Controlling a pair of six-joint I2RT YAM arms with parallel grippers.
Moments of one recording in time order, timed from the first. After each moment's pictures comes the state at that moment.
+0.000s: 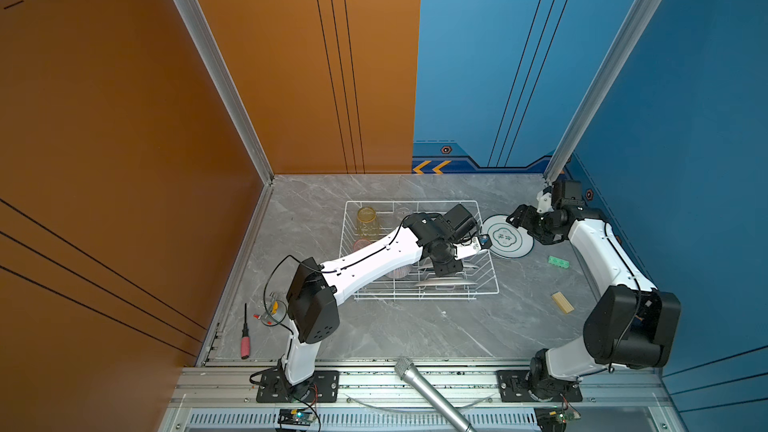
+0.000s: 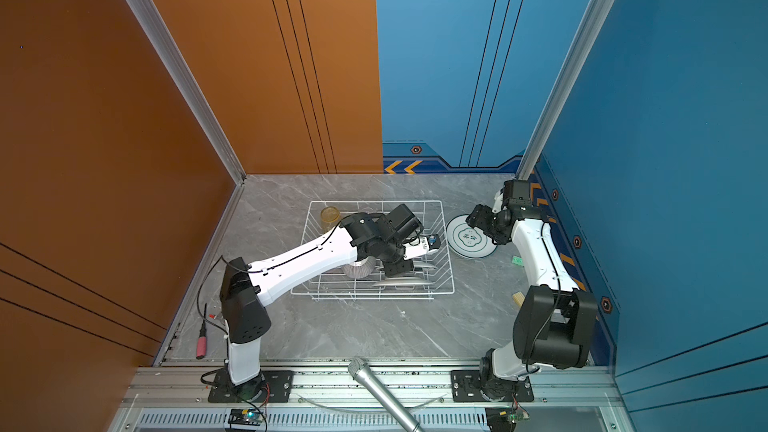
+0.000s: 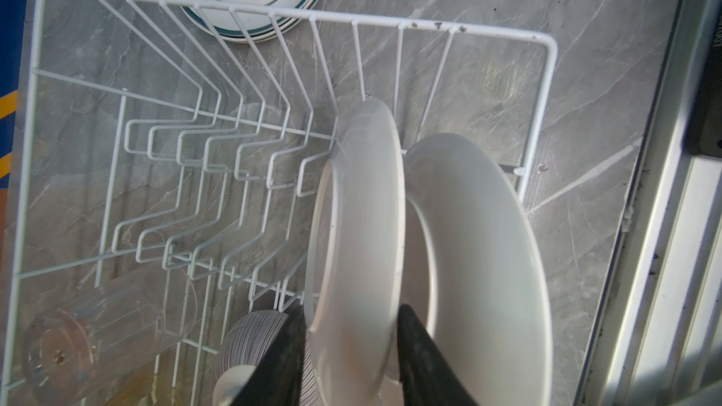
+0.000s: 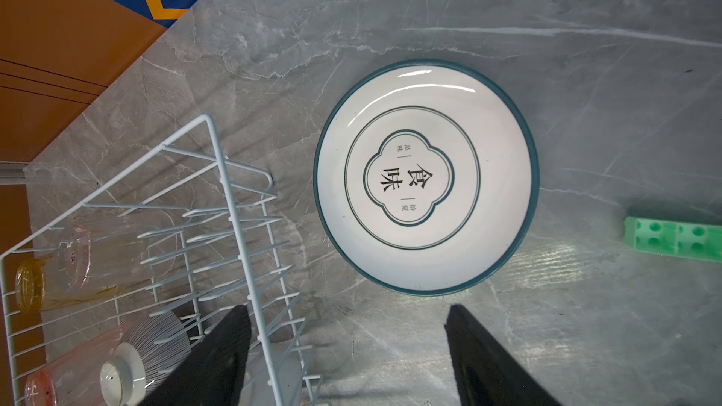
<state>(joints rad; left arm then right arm) -0.98 1.95 1.88 -1.01 -0.02 0.40 -0.15 1.51 1.26 -0.74 -0.27 0.36</state>
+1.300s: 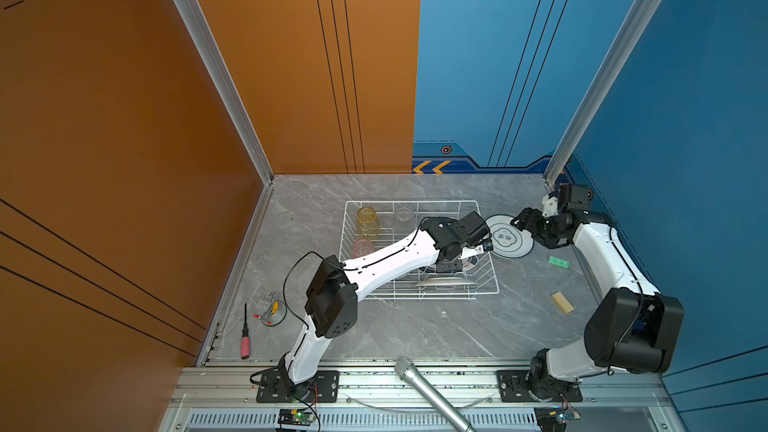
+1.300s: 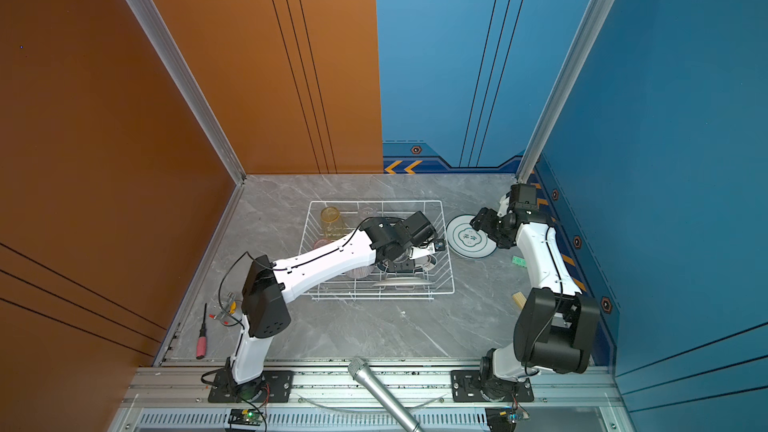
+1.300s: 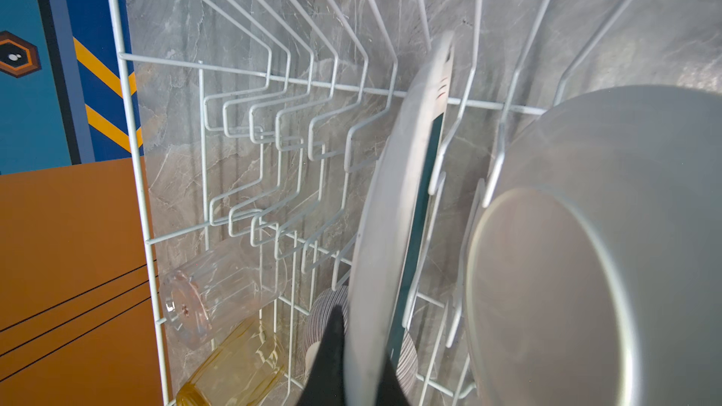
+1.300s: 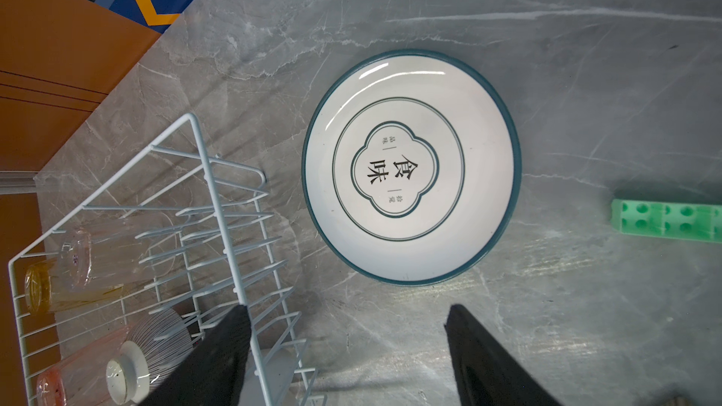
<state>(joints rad) -1.01 2.07 1.97 -1.04 -0.35 0.50 -0.19 1.49 1.22 -0.74 -0.31 0.36</state>
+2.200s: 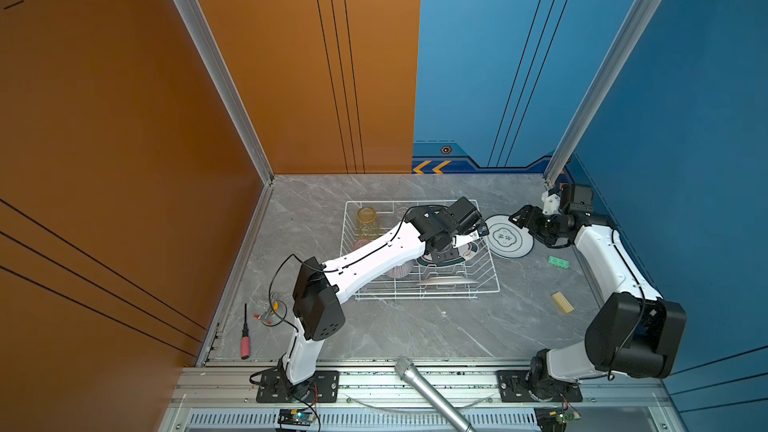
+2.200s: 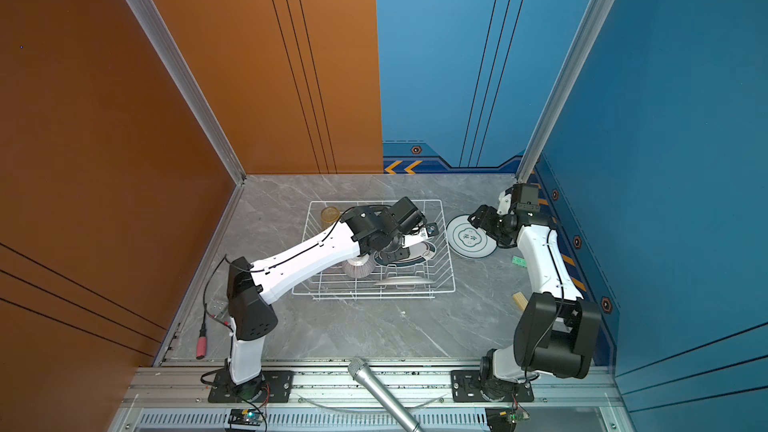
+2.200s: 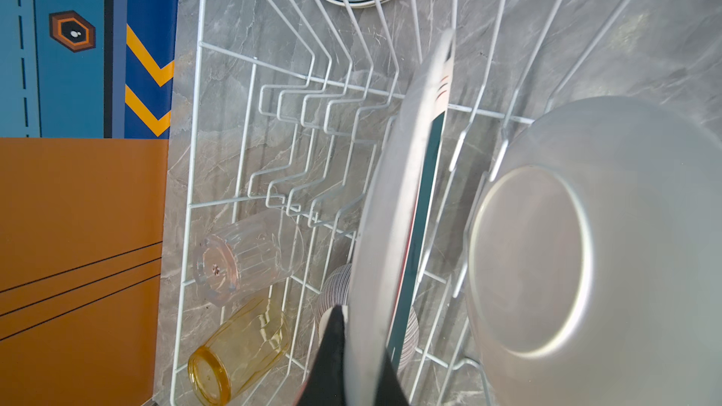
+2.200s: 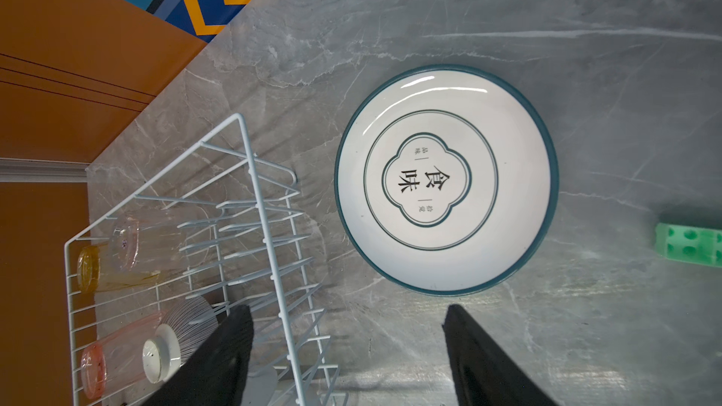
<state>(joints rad) -0.97 1.98 2.01 -1.08 -0.30 0.44 -0.20 1.46 1.20 -0.68 -0.39 0.36</state>
